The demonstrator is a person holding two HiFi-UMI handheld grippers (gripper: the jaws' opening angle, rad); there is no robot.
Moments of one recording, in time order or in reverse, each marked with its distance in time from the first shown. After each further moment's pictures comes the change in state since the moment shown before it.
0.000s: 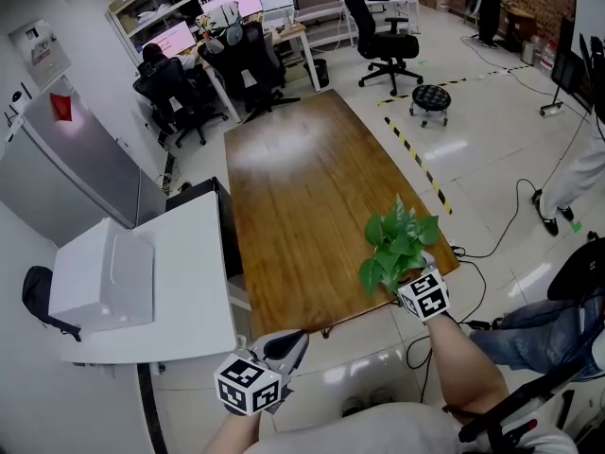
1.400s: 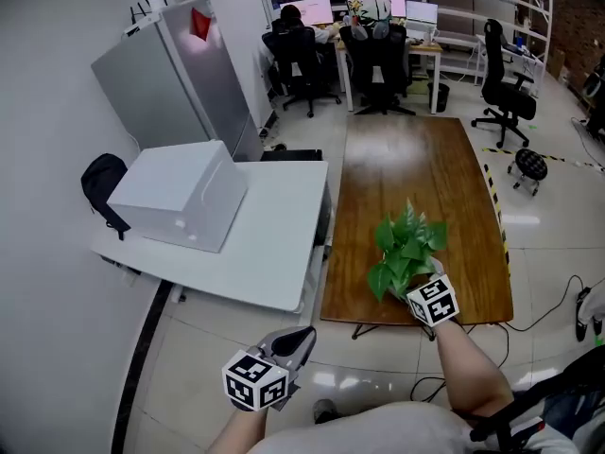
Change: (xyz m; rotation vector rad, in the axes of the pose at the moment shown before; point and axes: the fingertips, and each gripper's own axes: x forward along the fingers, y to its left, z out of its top) left arm -0.141 0.021 -0.030 -0.183 -0.206 0.375; right arm 0.053 0.173 0.105 -0.251 -0.033 0.377
